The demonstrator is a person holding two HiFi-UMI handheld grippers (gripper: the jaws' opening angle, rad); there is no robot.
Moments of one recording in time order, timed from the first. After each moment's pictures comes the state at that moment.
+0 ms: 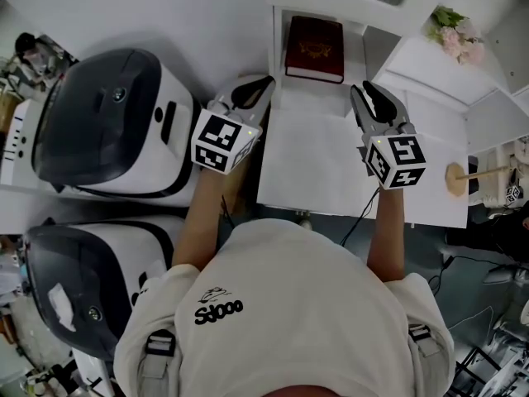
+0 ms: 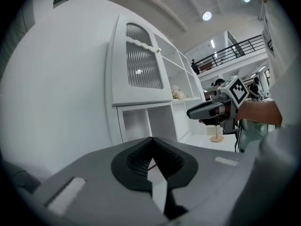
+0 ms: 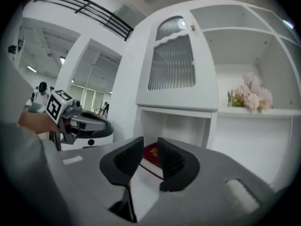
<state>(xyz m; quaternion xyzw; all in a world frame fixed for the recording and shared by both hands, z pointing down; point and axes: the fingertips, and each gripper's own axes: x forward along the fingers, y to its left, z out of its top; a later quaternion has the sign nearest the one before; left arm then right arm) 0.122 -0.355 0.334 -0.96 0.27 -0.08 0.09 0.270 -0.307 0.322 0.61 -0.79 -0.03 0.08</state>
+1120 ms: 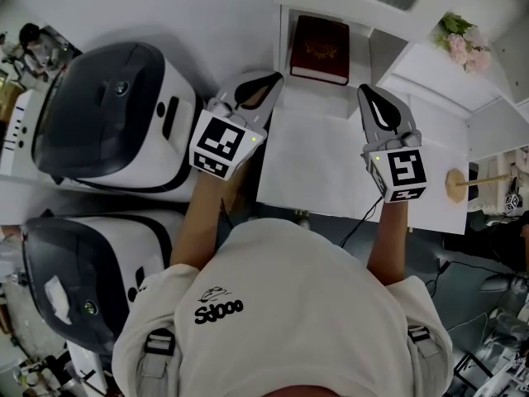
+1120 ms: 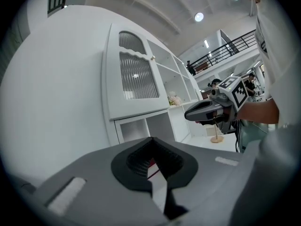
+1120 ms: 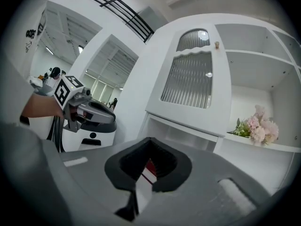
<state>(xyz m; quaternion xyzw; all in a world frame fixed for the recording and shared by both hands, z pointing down) 0.124 -0.339 0.302 -0.95 0.27 -0.06 0.14 0.248 -0.294 0.296 0.58 -0.79 -0.13 0.13</state>
